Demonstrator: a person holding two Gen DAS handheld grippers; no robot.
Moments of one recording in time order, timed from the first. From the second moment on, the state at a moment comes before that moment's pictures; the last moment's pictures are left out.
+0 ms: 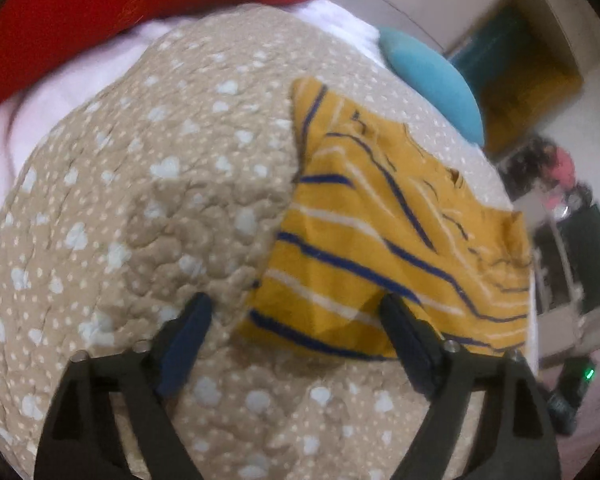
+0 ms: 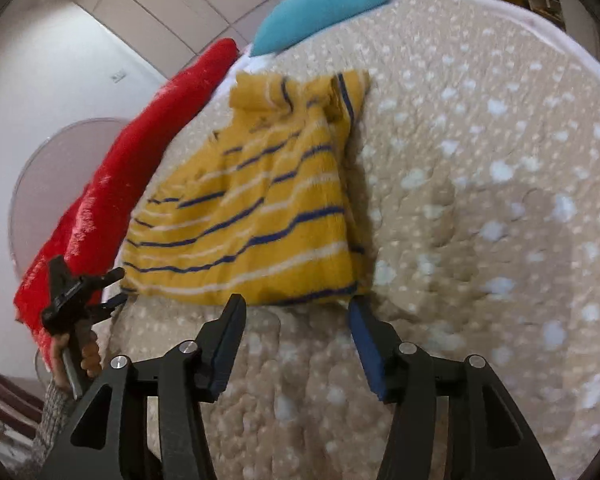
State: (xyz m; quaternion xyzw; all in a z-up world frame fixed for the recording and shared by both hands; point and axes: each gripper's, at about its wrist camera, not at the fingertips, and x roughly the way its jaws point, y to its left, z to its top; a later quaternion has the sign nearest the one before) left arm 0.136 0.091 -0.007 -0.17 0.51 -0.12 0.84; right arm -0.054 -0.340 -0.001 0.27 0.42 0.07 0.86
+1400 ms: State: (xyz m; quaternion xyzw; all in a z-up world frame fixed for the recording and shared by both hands) left arm 0.124 0.066 0.013 -0.29 0.47 -0.08 0.83; right arm 0.022 -0.360 -0.030 0.48 0.36 0.13 0.79
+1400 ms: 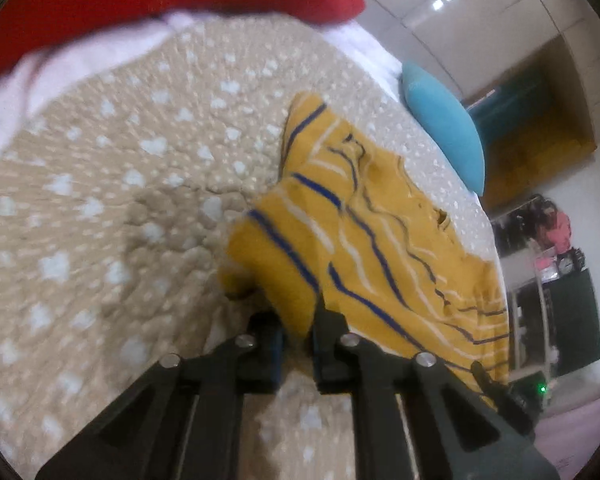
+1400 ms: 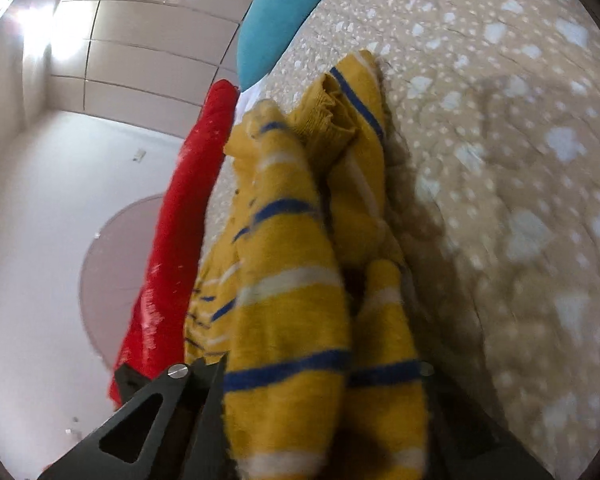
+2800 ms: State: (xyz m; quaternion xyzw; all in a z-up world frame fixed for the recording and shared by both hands) left arm -0.031 0.050 0.055 -0.09 0.42 -0.02 0.90; right arm 0.128 -0.398 0.015 0.36 0.42 0.05 0.83
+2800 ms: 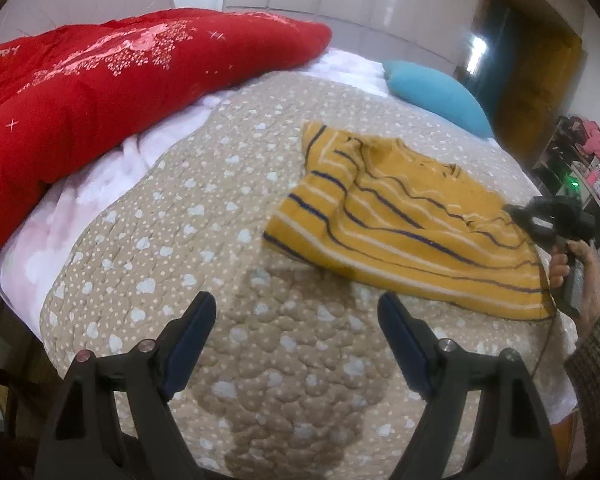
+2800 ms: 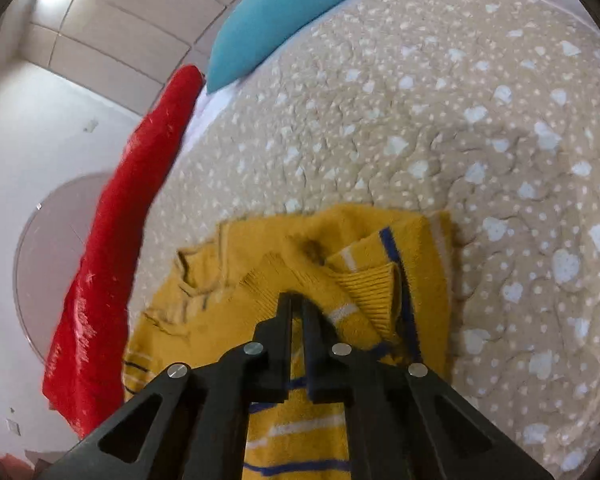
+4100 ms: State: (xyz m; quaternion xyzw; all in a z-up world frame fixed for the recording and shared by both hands) left arm -0.084 -0.011 0.076 -0.04 0.42 -0.05 0.91; right arm -0.068 -0.410 0.000 0.27 0.33 -0.02 0.90
